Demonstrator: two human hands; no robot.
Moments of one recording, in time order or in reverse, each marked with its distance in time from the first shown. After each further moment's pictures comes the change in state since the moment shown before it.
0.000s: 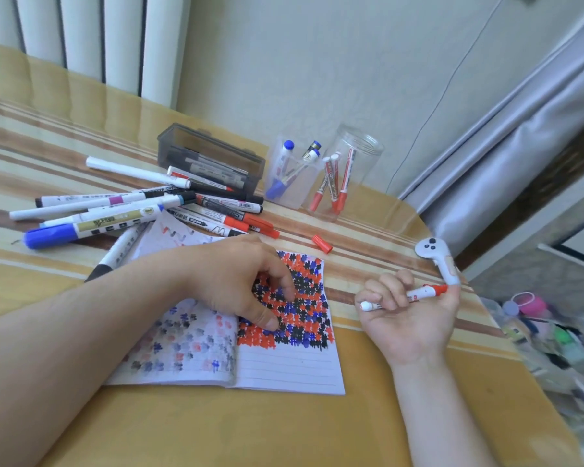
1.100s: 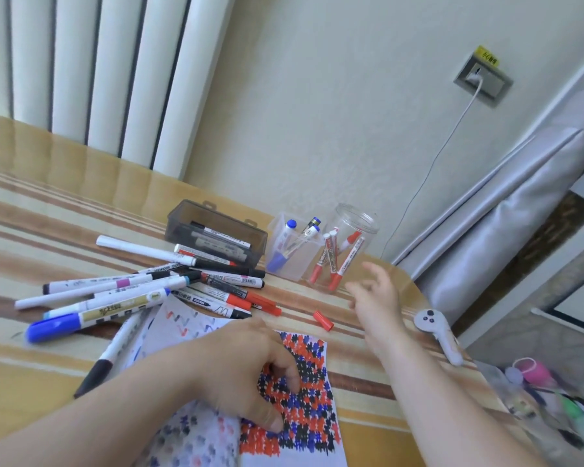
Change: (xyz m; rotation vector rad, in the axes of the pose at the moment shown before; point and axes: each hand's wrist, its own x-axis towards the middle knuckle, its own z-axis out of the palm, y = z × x) left_hand 0.002 -0.002 0.004 -0.007 0.089 0.025; right_hand 0.101 0.009 0.078 -1.374 0.190 -0.438
